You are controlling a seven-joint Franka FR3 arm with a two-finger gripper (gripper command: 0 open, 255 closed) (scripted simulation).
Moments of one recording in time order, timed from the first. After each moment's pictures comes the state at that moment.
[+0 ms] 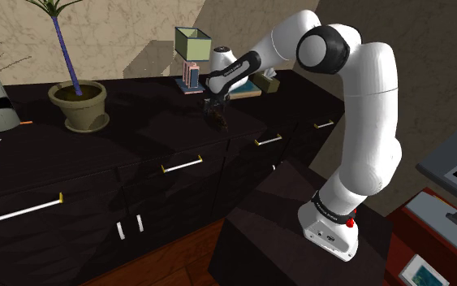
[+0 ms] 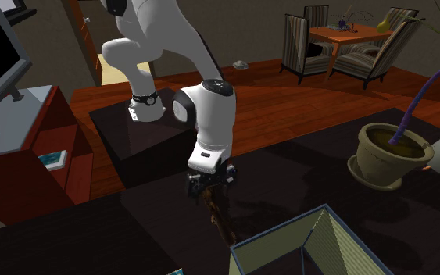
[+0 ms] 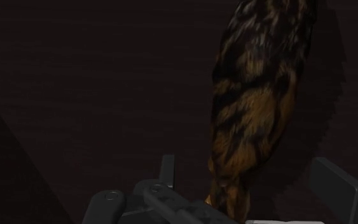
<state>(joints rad) -0.09 0.59 -0.05 -1.78 -0.17 2.45 0.27</state>
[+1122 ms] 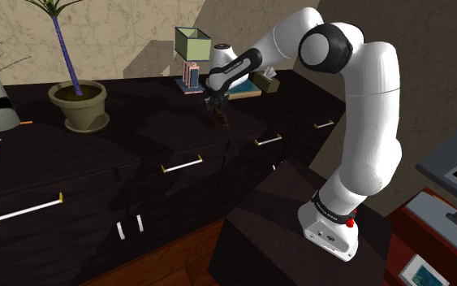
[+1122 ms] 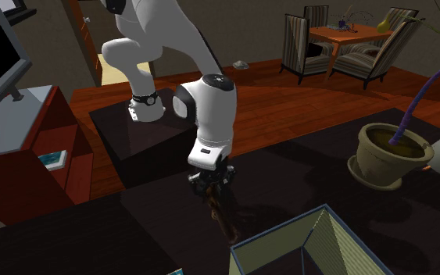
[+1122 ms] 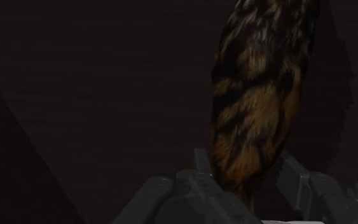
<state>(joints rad) -0.09 0.58 -0.05 -1.78 -0.17 2.43 0.27</state>
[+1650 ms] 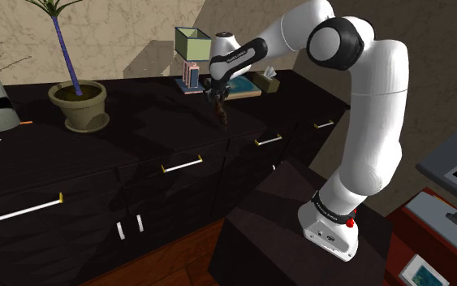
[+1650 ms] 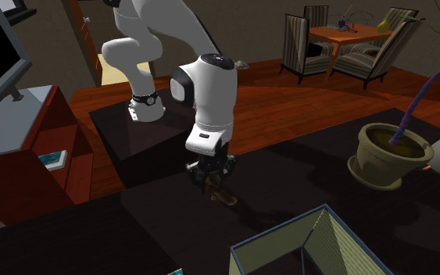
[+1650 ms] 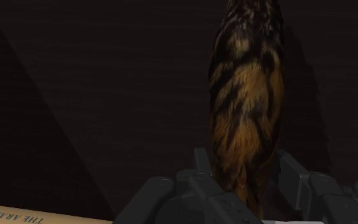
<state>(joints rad) -0.09 0.50 -0.05 -1.77 -0.16 2.35 0.26</state>
